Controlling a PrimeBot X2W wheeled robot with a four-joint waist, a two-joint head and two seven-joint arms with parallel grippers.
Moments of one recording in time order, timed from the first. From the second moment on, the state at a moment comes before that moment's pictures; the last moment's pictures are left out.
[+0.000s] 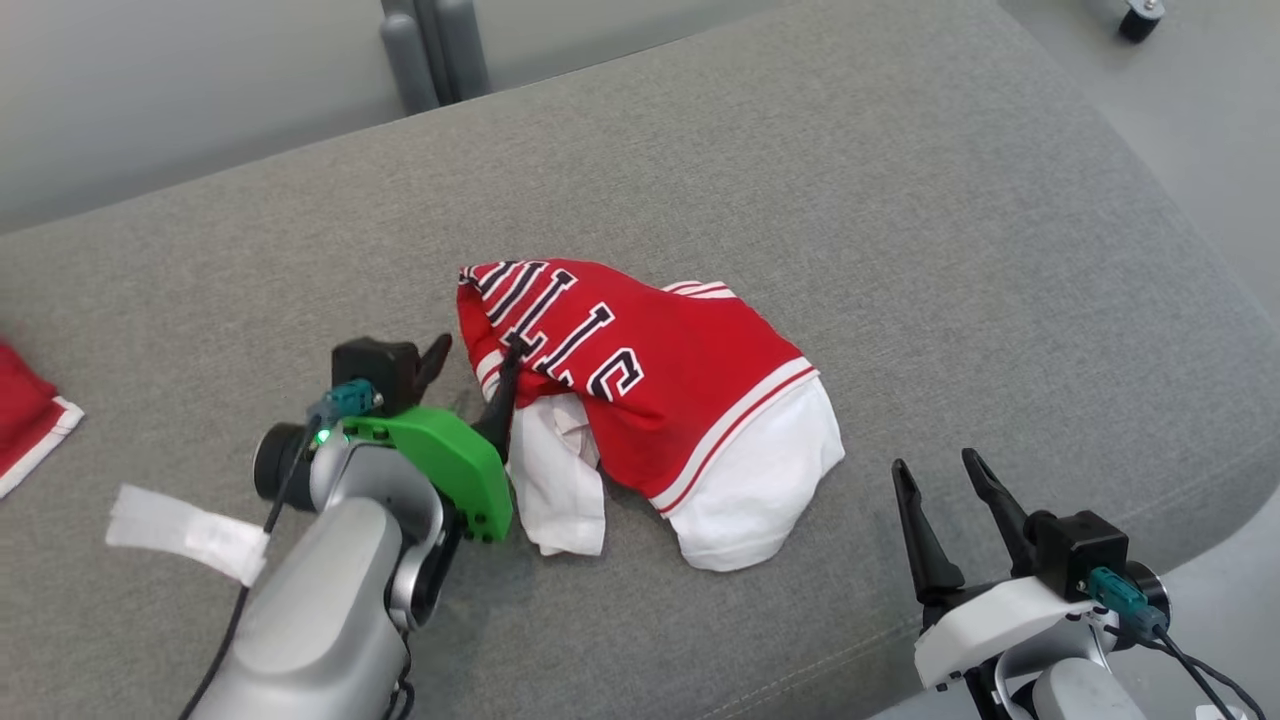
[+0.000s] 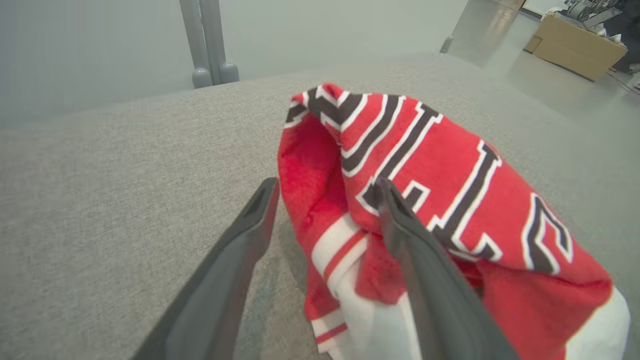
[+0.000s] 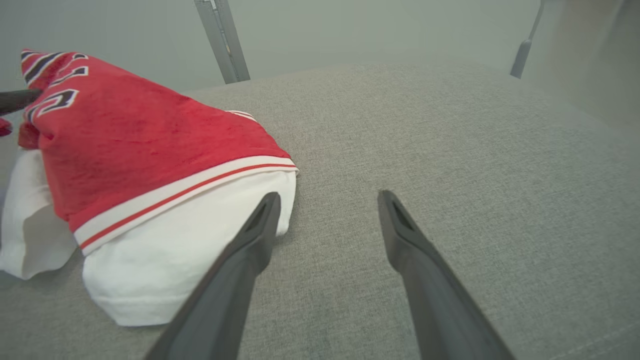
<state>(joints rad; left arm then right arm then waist) -0.58 0.17 -0.57 0.63 -0.61 -0.01 -0.07 -0.09 -0.05 0.10 0.31 0.17 0.13 -0.26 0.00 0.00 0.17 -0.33</state>
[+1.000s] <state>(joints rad) -0.43 0.22 -0.64 0.35 -0.57 0.09 0.06 -0.10 -0.05 0.12 0.31 0.17 0.13 -0.26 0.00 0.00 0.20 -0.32</state>
